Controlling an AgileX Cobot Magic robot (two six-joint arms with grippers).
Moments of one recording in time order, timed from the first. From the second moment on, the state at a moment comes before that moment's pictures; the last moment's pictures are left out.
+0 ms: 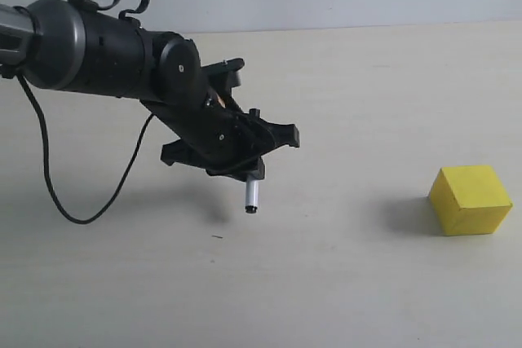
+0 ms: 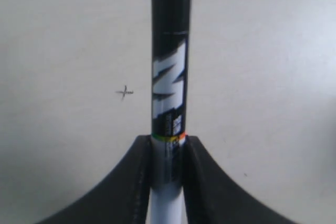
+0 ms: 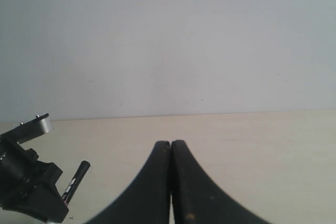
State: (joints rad) left arm -0.71 2.02 -1.24 -0.34 0.48 -0.31; right arm 0.12 0.01 0.00 0.37 0.09 -0.23
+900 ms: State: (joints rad) left arm -0.66 2.07 -1.24 -0.41 0.58 -0.37; right arm 0.12 0.01 0.00 0.37 0.09 -0.23
